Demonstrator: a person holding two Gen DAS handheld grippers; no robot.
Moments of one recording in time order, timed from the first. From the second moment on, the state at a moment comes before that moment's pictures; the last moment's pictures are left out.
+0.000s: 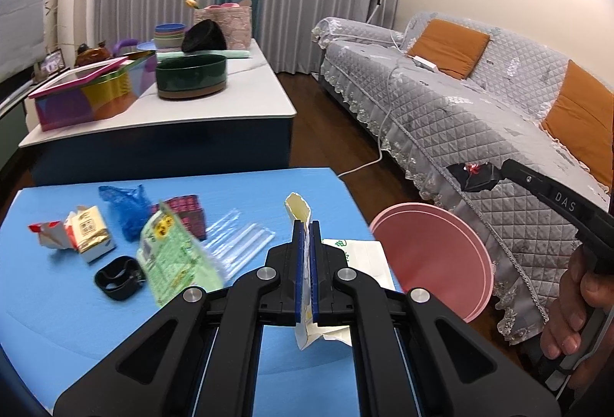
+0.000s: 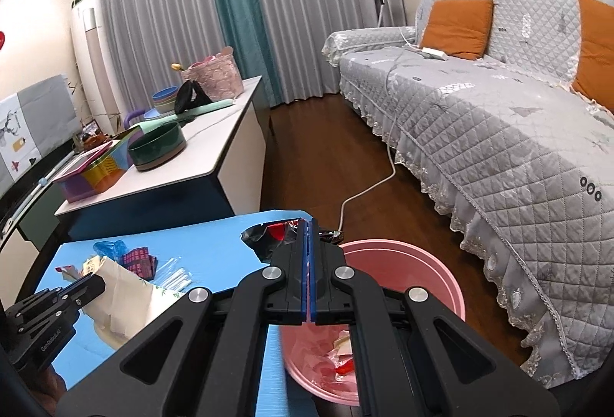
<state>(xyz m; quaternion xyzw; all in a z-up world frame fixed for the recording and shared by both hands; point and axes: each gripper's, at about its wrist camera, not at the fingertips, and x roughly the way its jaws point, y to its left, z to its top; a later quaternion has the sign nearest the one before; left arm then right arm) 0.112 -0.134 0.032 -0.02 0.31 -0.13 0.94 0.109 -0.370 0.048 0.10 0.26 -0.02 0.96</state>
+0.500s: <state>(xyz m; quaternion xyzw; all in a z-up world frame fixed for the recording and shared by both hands) 0.136 -0.186 0.029 -0.01 0.31 -0.17 0.94 0.115 -0.401 0.037 0.12 0.26 -0.05 0.96</state>
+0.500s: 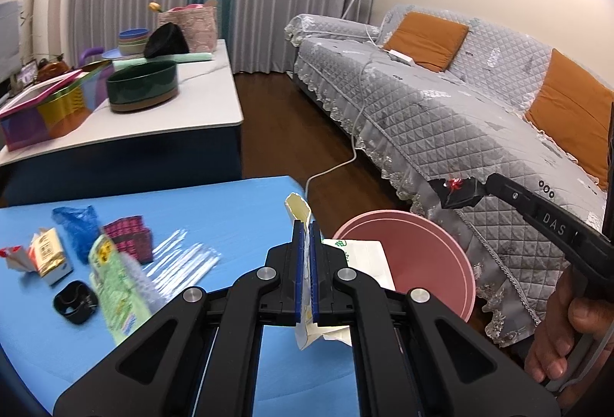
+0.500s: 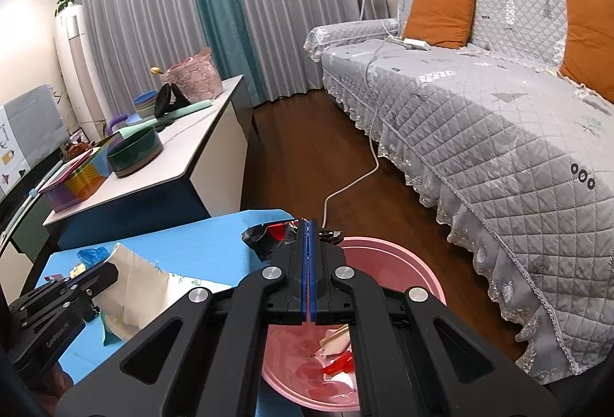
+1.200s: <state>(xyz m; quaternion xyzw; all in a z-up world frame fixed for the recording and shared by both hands) 0.168 -0.267 0.005 0.02 0.33 -0.22 0.92 0.124 -0.439 0.020 0.14 0.28 -0.08 0.95</state>
